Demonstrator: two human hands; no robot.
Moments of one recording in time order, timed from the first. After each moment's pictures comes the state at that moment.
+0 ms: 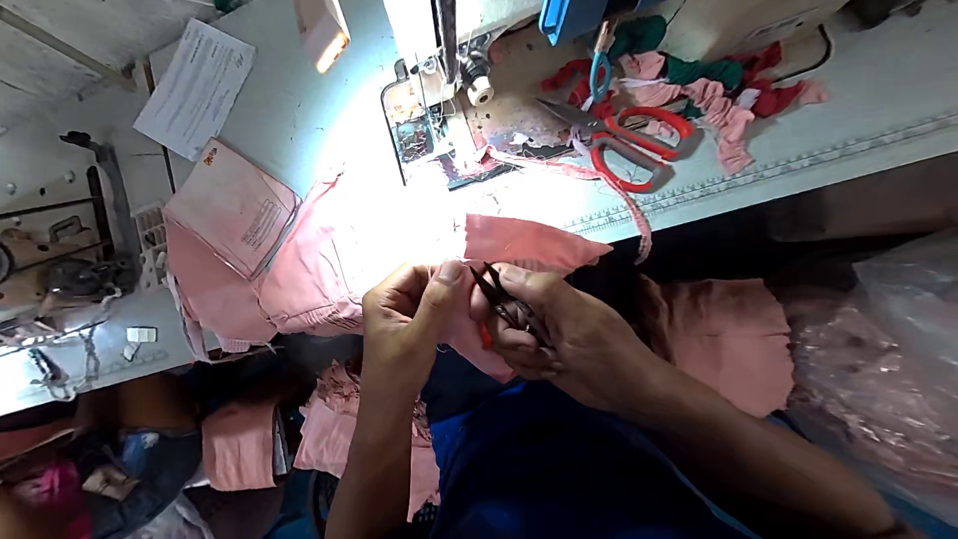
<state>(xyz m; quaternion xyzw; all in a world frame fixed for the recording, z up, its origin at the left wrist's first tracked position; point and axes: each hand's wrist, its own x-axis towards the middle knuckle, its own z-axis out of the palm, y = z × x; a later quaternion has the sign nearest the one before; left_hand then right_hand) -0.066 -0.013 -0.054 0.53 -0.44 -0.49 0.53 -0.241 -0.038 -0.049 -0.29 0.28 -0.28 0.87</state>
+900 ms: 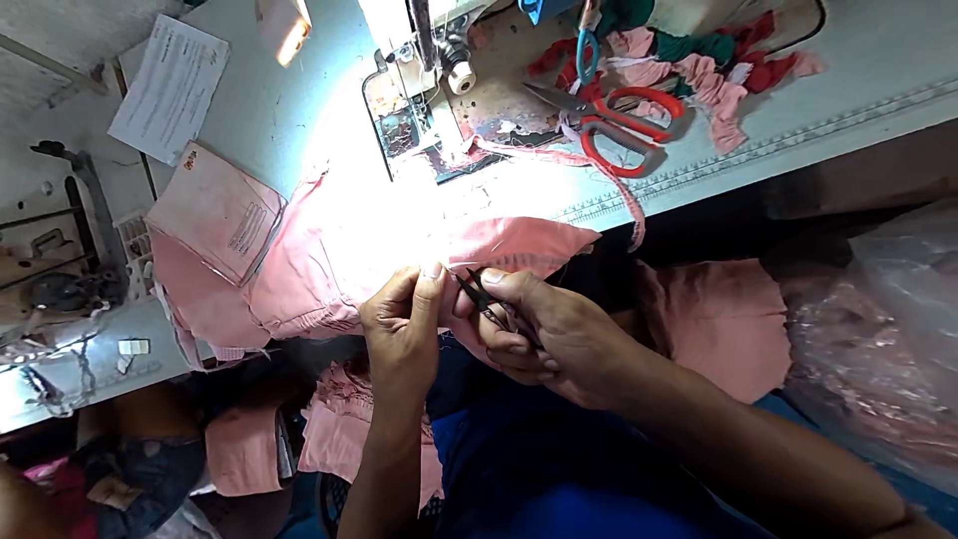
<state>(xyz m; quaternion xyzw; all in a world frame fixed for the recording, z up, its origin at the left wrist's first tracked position) -0.075 -0.012 -0.075 0.54 -0.45 -0.44 0.56 -0.242 -0.036 -0.051 -0.21 0.30 -0.23 0.90</state>
